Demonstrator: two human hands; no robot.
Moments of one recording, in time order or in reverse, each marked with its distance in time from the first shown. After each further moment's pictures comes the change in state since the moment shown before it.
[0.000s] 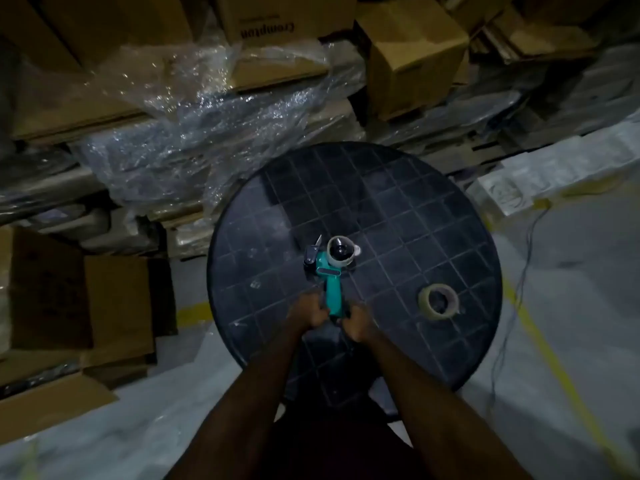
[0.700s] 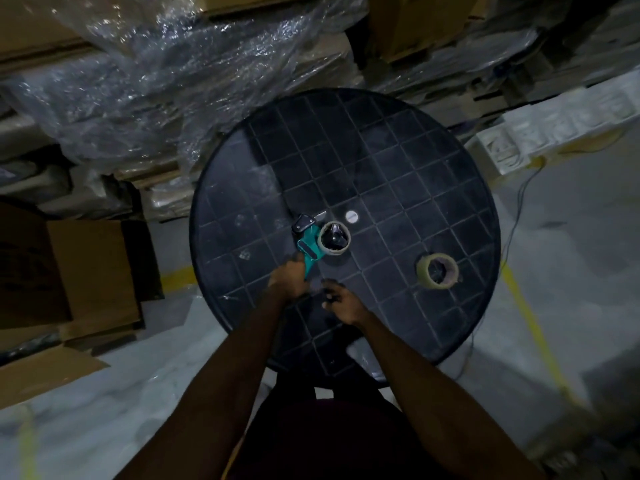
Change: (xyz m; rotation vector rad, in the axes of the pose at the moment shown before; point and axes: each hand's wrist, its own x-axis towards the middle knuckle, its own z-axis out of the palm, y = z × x) left_hand 0.052 -0.053 -0.001 0.220 -0.029 -0.070; right_hand 0.038 0.043 0.056 0.248 -0.171 0.080
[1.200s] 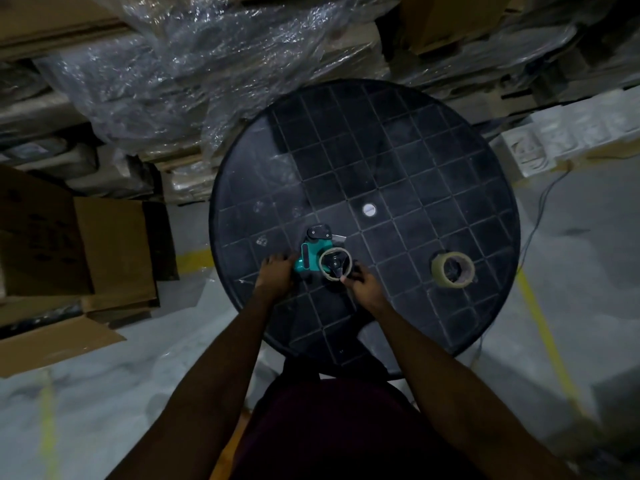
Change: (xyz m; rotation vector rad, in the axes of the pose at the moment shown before) left_hand -0.018 -0.068 0.014 0.130 0.099 0.011; right_hand 0.000 -0.019 -0.011 0.351 0.258 0.014
